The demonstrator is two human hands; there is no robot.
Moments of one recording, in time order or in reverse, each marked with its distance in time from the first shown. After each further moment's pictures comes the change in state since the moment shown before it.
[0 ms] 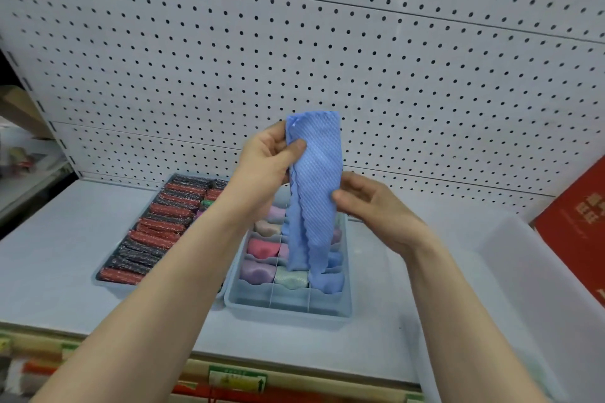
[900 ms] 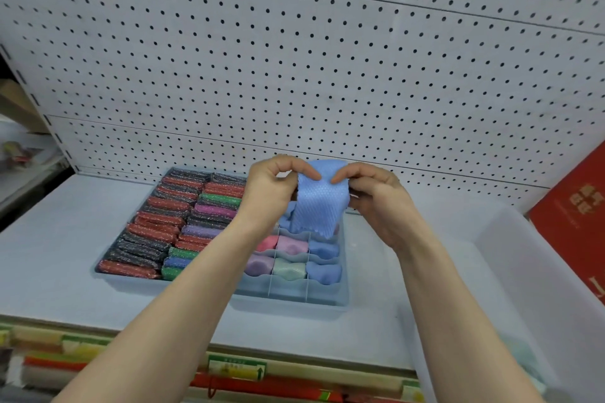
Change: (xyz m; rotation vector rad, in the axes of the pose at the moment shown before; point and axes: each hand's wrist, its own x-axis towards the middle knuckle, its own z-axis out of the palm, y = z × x) left_hand -0.022 -0.038 0.009 0.146 0.129 -0.017; right_hand -0.008 -0.011 0.012 0.213 0.158 -0.046
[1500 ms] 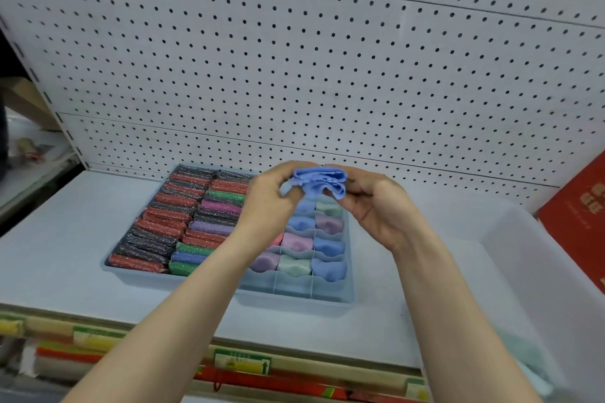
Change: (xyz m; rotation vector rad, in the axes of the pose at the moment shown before) left_hand -0.016 -0.014 -0.013 0.244 -0.072 0.164; right_hand 0.003 0.006 0.009 0.290 0.022 0.232
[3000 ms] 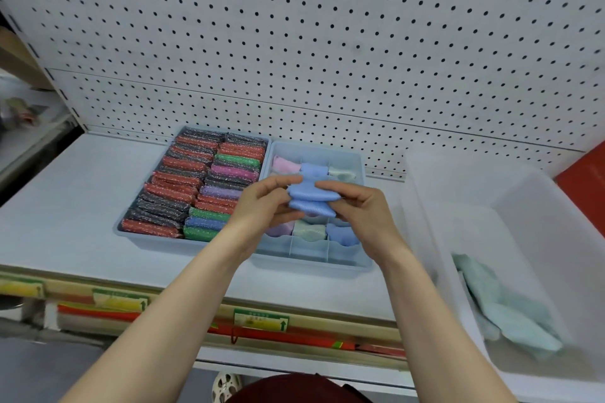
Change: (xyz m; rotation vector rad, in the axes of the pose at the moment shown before) left_hand -0.044 -0.051 -0.026 -0.396 -0.032 -0.631; right_hand -0.009 0.091 0.005 -0.432 0.108 -0.185
